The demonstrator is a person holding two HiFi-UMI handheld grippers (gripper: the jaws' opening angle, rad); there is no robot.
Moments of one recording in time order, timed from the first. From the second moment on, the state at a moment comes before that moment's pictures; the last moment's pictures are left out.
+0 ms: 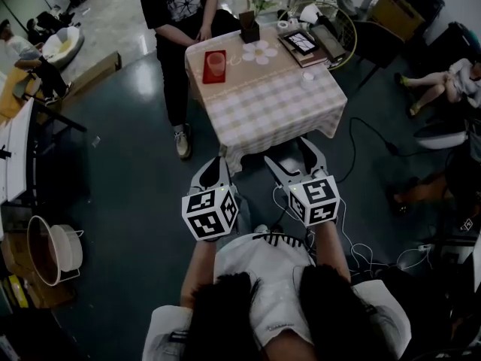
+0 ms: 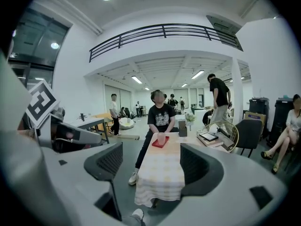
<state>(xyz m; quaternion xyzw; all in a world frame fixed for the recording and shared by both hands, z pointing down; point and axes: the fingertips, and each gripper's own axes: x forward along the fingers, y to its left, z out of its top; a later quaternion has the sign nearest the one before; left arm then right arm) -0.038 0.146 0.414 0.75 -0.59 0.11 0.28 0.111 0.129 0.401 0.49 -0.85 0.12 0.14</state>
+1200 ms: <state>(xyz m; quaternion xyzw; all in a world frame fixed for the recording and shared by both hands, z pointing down) -0.126 -0.097 0.422 0.76 -0.57 0.13 0.29 0.010 -0.120 0.416 0.49 -0.84 0.13 0.20</state>
